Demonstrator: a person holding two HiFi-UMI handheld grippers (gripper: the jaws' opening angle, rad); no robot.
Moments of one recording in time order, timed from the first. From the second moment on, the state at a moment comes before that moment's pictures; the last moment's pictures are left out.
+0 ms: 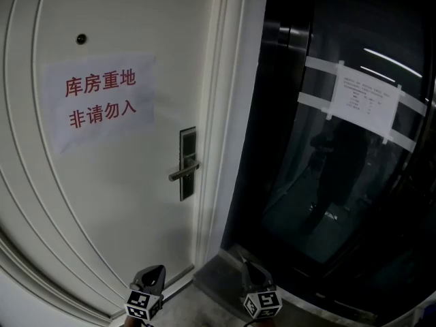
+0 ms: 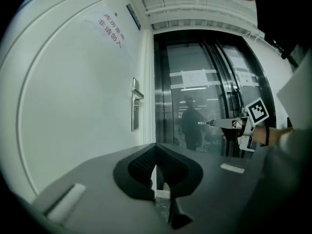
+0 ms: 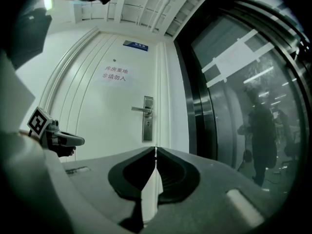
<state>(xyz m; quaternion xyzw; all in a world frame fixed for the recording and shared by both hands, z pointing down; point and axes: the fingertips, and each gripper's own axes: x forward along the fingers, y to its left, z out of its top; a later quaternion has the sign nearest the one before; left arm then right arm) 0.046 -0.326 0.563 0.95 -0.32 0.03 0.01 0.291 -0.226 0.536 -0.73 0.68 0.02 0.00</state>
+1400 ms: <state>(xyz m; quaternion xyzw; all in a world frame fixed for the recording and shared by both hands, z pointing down) 0.025 -0.369 0.571 0.88 -0.48 0.04 0.01 0.266 -0.468 0.417 -0.53 0.75 0.35 -0.18</state>
